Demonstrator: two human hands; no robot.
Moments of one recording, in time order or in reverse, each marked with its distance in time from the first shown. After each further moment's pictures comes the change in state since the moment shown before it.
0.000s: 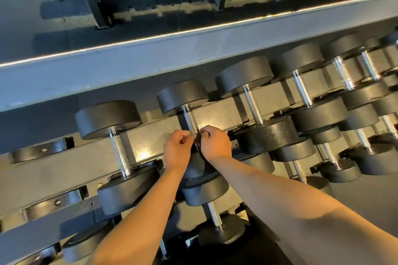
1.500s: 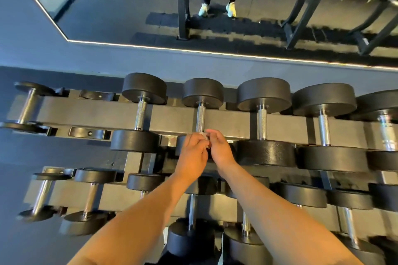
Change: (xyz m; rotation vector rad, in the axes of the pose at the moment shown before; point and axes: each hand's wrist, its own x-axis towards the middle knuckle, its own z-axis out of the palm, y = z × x) left_hand -0.098 -0.002 0.075 0.437 0.255 0.487; right_hand -0.023 0.054 -0.062 0.598 -0.535 -0.051
